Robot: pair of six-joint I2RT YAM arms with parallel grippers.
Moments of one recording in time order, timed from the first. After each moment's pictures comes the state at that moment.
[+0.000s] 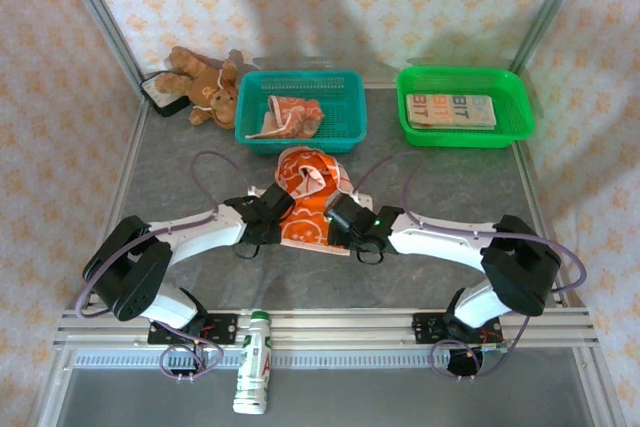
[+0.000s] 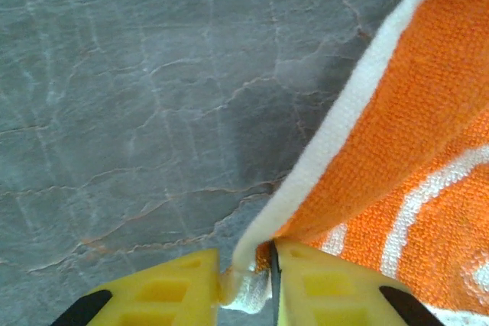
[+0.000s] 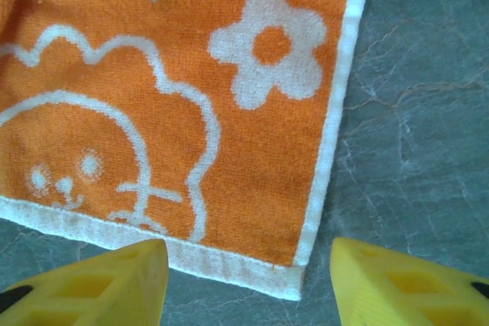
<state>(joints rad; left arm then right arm) -0.64 1.47 0.74 -0.58 -0.27 -0.70 0.97 1.48 0.85 -0.50 0.19 1.01</state>
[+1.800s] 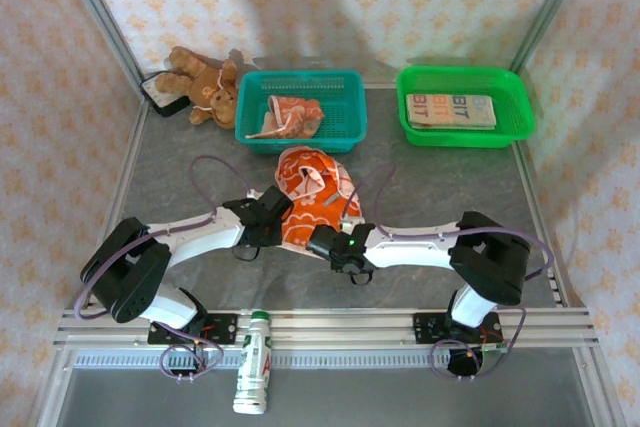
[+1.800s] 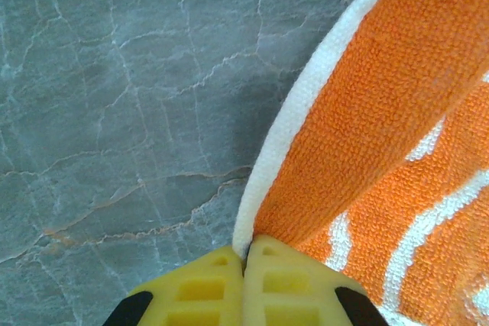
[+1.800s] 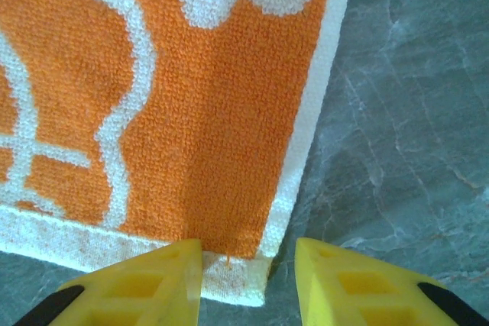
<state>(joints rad) -0.64 1.45 0.71 -0.56 -0.22 -0.72 1.14 1.63 0.89 -0.65 0.29 1.15</state>
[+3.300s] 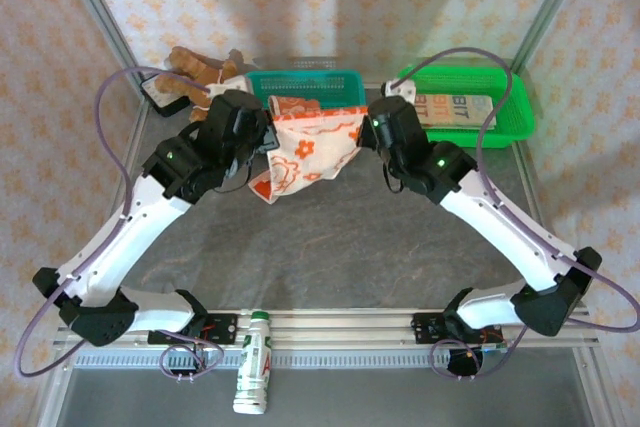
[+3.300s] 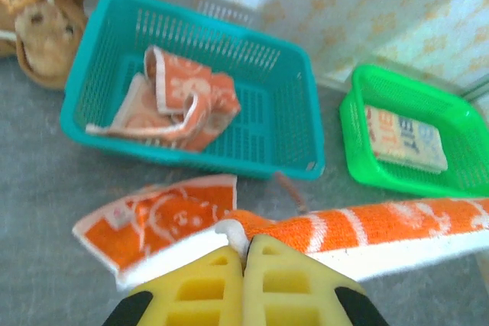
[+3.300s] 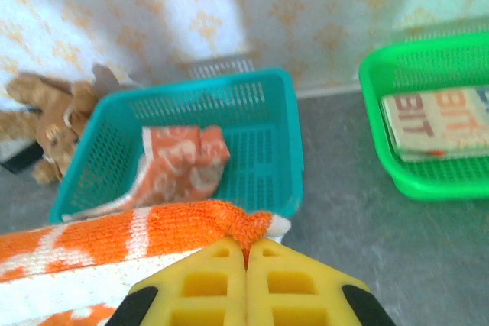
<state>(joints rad) -0.63 1.32 1.65 -0.92 -0.41 -0.71 0.74 1.34 1.50 -0.65 0.52 0.50</state>
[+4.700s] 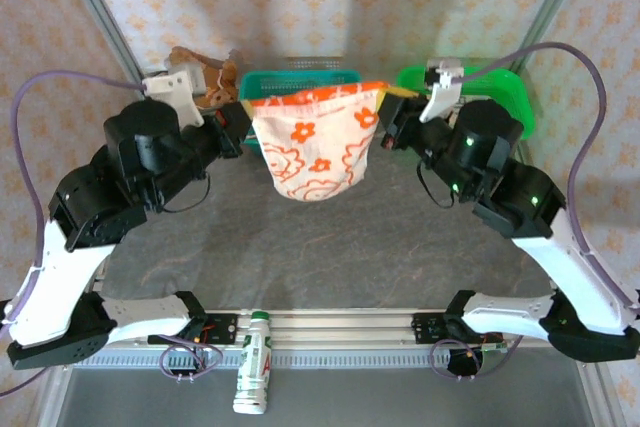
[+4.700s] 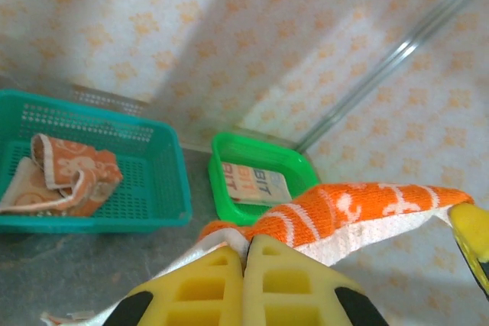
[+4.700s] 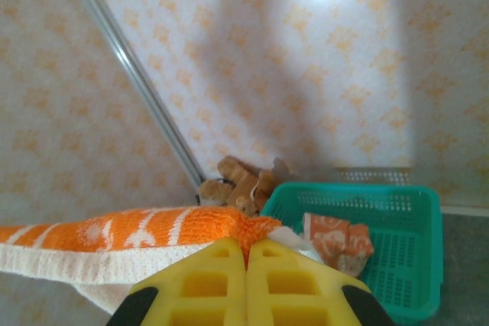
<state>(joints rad) -0.81 1.13 1.85 -0.98 -0.37 -0.72 0.90 1.09 1.65 -0.62 0.34 0.38</state>
